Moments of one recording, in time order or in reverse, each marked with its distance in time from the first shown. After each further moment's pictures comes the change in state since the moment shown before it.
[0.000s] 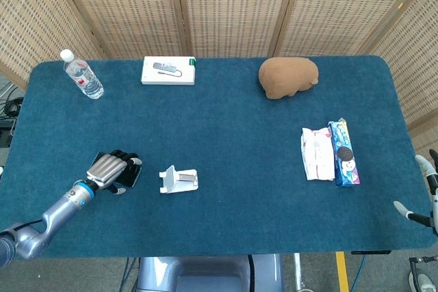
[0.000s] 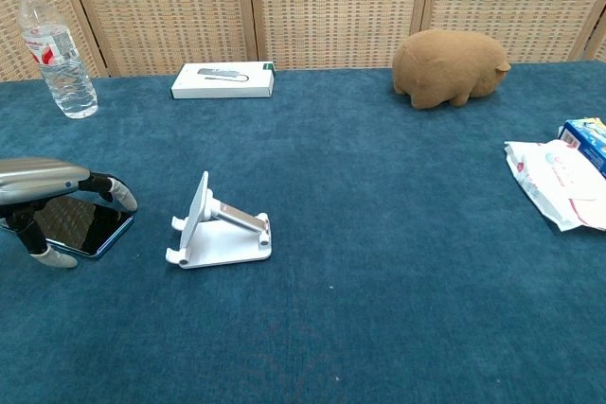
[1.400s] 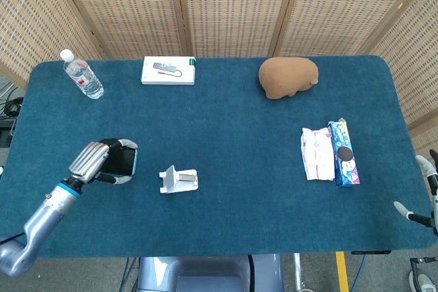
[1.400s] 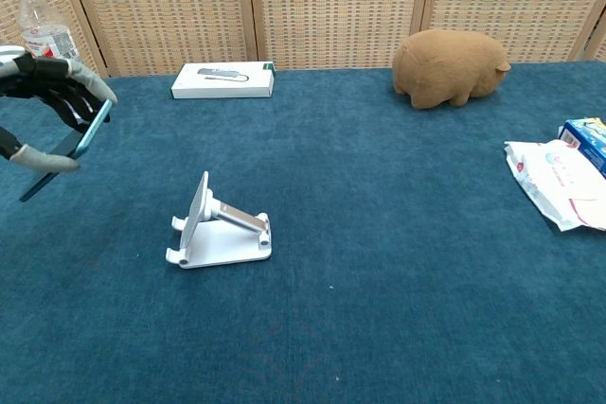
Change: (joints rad) left arm 0.105 0.148 -0.087 -0.248 0.042 0.362 -0.379; right arm -0.001 0.005 -0.001 -0.001 -0.002 0.000 0.019
